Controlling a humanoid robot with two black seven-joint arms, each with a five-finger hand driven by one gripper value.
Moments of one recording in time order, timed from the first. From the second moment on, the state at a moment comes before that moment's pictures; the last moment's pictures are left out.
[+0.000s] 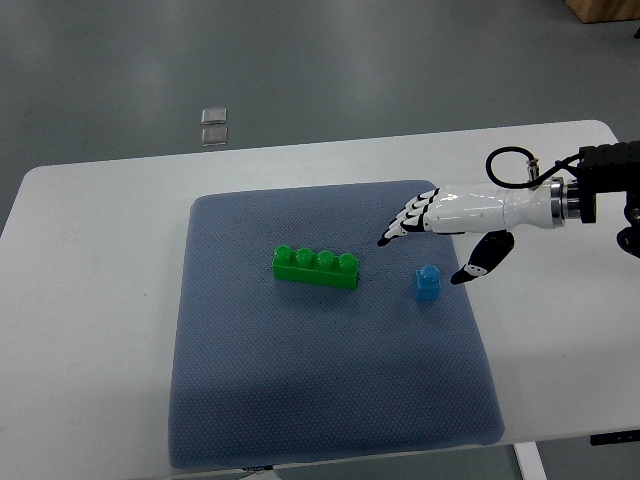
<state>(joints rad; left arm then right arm) 0.01 0.00 -0.10 -0.14 0.07 0.00 0.02 0.92 -0.75 0.37 1.35 -1.82 0.23 0.61</state>
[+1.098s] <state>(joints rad) 0.01 0.00 -0.10 -0.14 0.07 0.00 0.02 0.91 -0.74 0.33 1.30 -1.69 0.28 0.61</state>
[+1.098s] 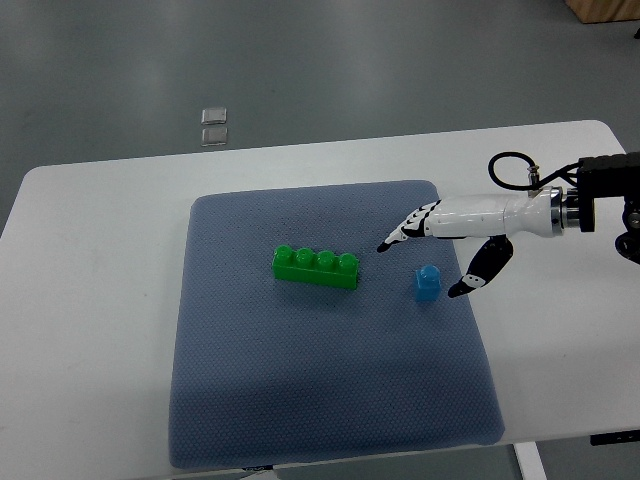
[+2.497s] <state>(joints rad) 0.01 0.00 -0.10 -0.14 0.07 0.00 0.02 0.95 -0.71 0.22 1.37 -1.30 0.30 -0.02</state>
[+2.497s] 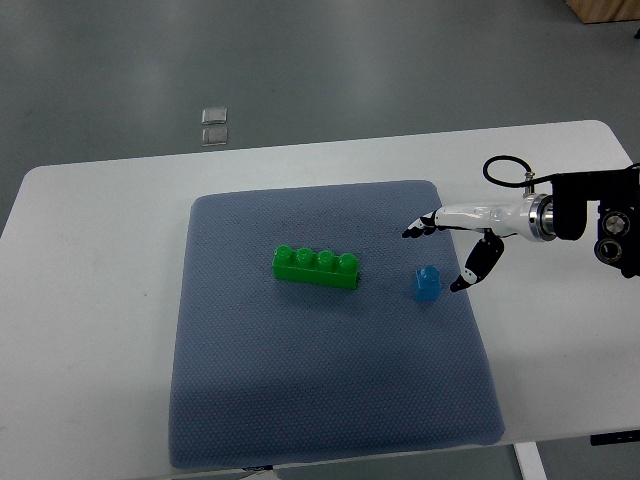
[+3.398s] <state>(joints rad) 0.01 0.00 -0.10 -0.14 0.07 0.00 0.02 0.93 -0.69 0.18 1.36 -1.29 0.26 -0.06</state>
